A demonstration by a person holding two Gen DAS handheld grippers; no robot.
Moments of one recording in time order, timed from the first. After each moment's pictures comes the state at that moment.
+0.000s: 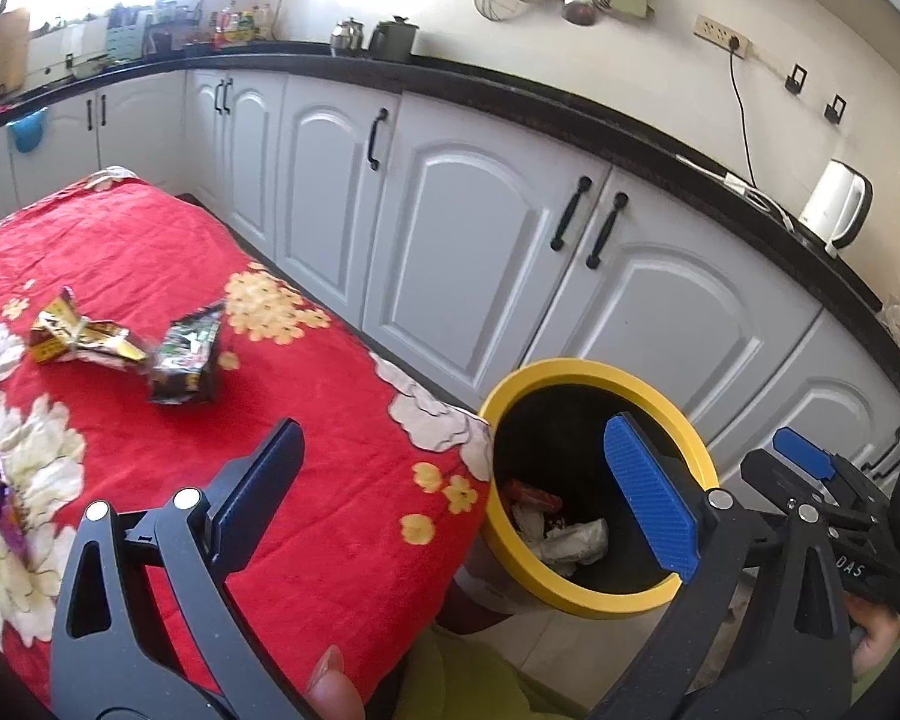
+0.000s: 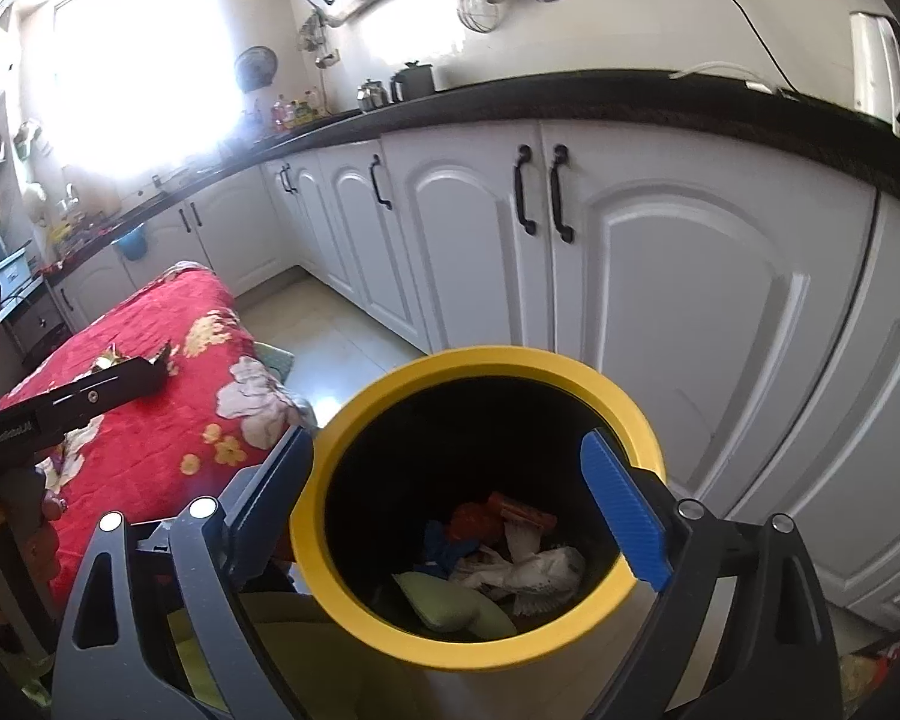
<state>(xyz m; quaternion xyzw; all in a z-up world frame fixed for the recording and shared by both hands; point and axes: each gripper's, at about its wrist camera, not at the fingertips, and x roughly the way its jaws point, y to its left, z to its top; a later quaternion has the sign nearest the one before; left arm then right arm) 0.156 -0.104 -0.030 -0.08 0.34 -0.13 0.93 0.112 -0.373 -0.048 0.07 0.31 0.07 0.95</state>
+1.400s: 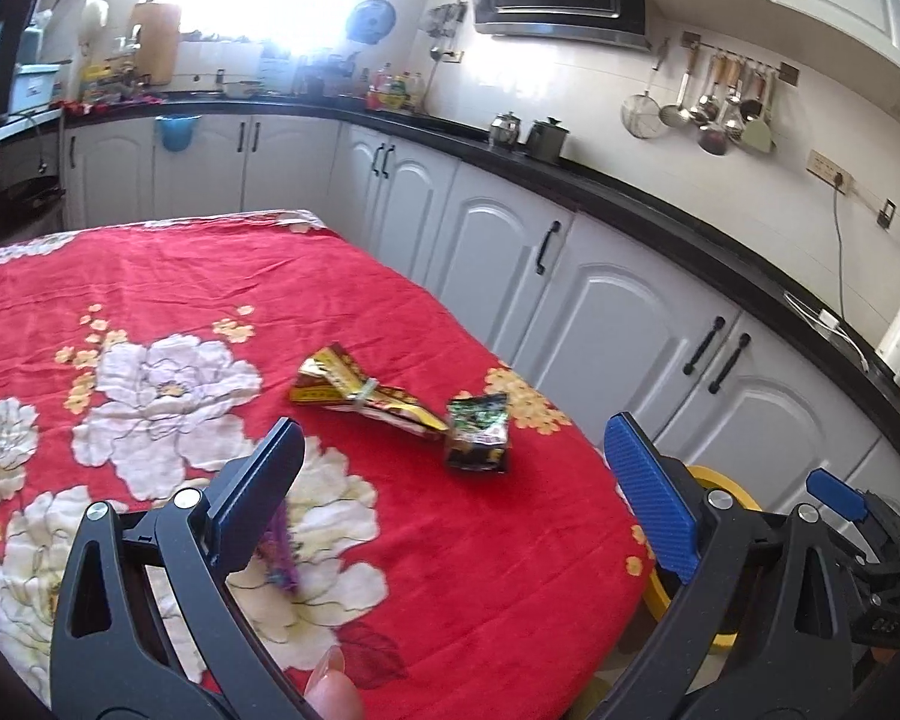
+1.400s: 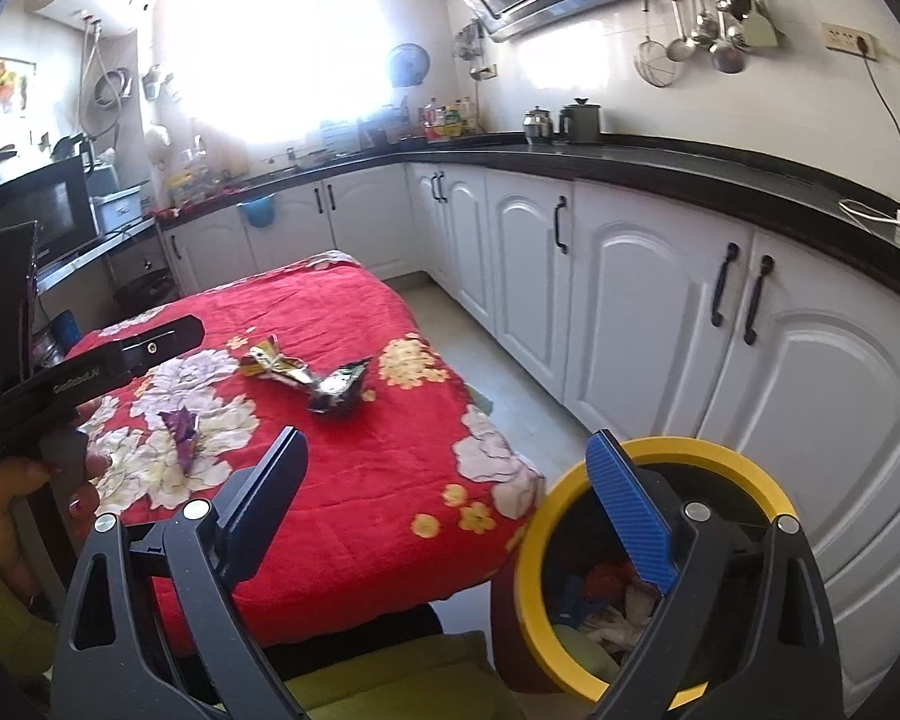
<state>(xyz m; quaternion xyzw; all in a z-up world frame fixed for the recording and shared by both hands) 0.105 0.052 0.008 -0.14 0.26 0.02 0.96 0.107 -0.227 0.009 -0.01 0.27 0.21 0.94</state>
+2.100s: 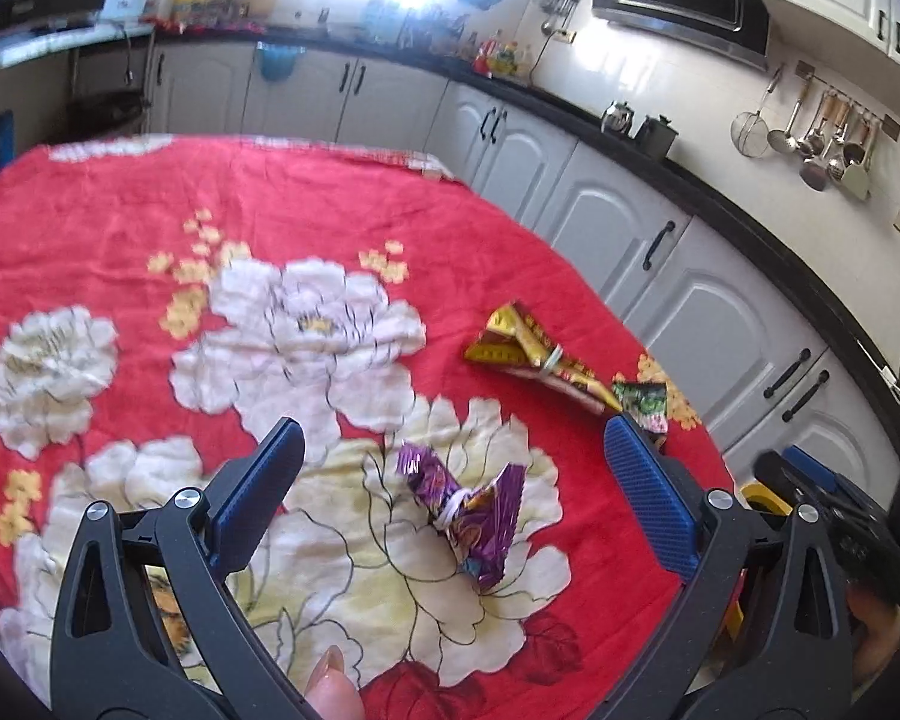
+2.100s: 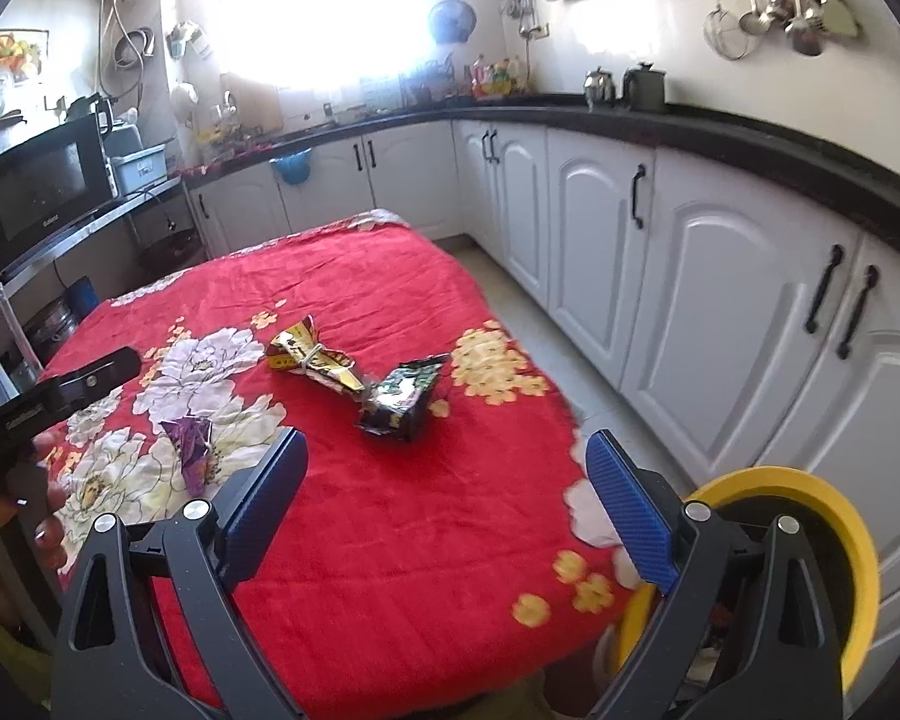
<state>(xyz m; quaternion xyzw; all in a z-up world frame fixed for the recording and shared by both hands) 0.101 0.146 -0.040 -0.21 0.31 0.09 0.92 0.183 -0.139 -0.021 -0.02 0.32 0.26 0.91</state>
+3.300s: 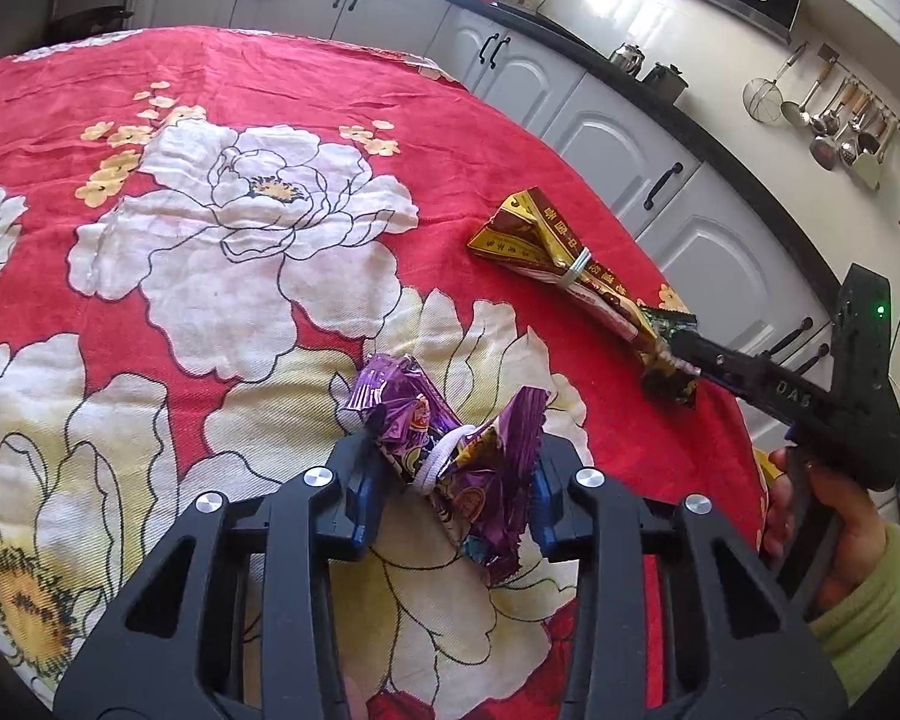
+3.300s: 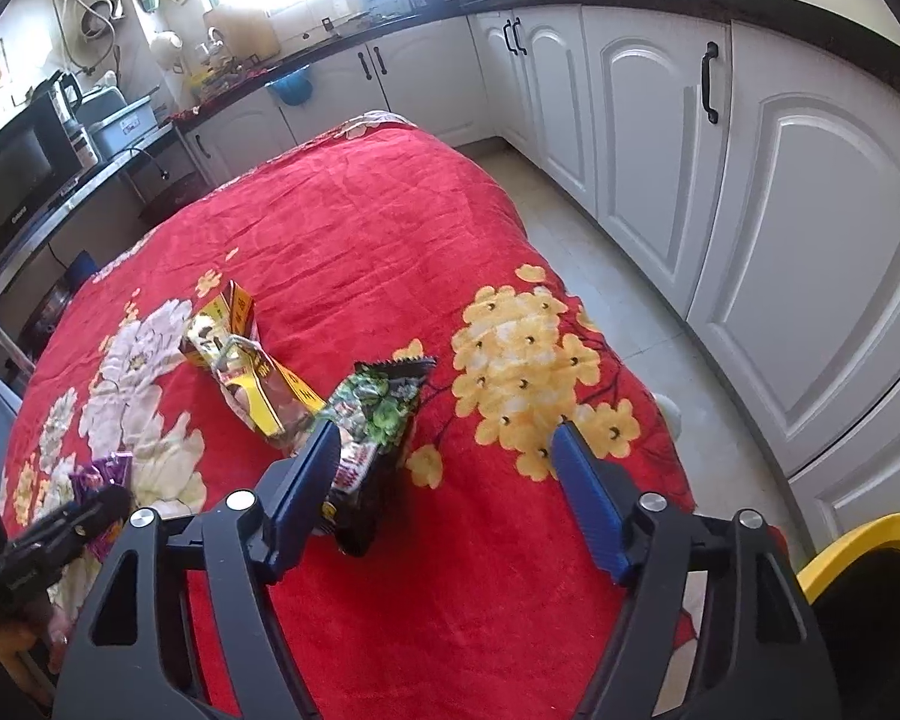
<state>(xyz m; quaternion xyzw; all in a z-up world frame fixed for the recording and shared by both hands) 0.129 0.145 -0.099 -0.26 0.37 0.05 0.89 0.304 -0.092 -0.085 0.00 0.43 0.30 0.85</state>
